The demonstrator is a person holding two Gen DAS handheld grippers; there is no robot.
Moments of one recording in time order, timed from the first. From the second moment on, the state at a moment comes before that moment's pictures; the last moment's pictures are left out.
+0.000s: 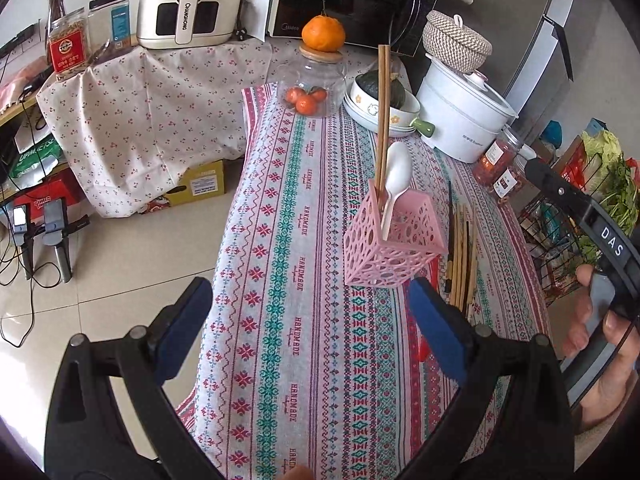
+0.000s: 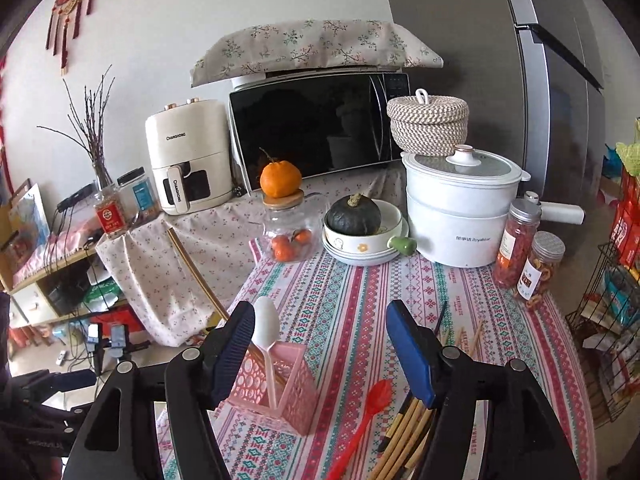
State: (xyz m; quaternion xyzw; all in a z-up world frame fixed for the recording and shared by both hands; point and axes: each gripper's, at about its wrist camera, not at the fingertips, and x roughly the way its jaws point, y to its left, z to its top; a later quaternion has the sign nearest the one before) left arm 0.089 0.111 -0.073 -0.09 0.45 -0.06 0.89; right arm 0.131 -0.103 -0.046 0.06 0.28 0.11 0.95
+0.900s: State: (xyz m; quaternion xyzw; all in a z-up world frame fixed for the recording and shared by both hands) left arm 0.102 -0.087 -0.077 0.05 0.51 -0.15 0.85; right arm 0.109 -0.288 -0.091 0.13 0.46 -0.01 0.88
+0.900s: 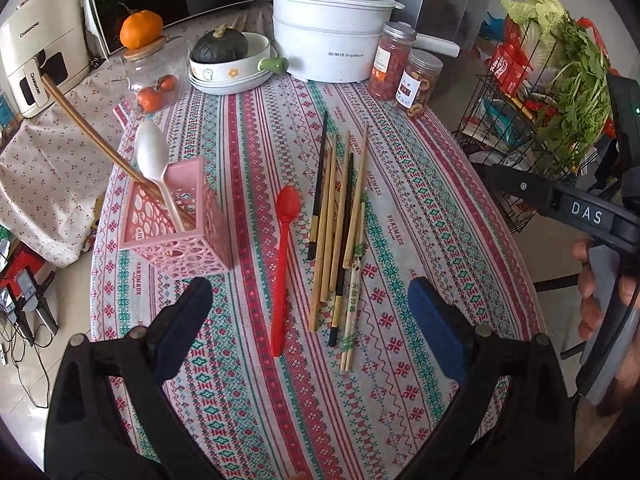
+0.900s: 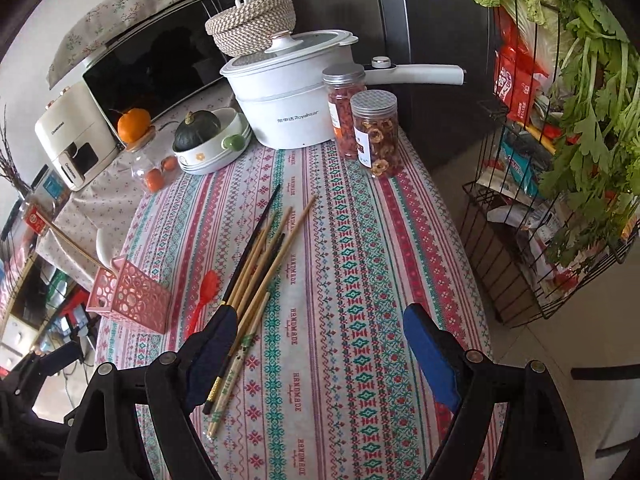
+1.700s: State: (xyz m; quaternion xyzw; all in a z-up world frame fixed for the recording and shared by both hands) left arm 0.282 -0.177 -0.162 0.07 0.56 -0.08 0.82; right arm 0.192 -0.354 -0.181 0.19 0.54 -0.06 0.82
